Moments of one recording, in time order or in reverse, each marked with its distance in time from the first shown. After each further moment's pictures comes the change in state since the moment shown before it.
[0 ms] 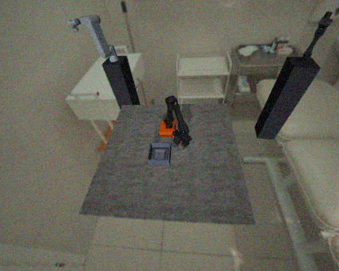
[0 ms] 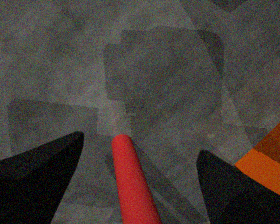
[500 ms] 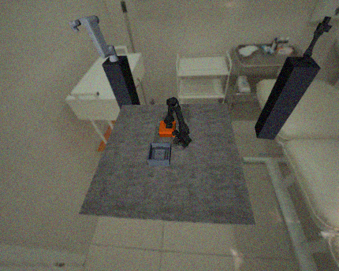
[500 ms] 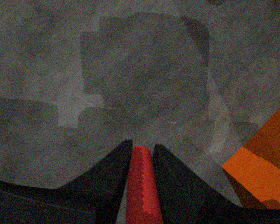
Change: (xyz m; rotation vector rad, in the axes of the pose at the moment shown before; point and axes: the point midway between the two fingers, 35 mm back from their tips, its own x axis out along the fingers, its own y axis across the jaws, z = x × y) arm 0.007 -0.006 0.002 -0.011 -0.005 -0.087
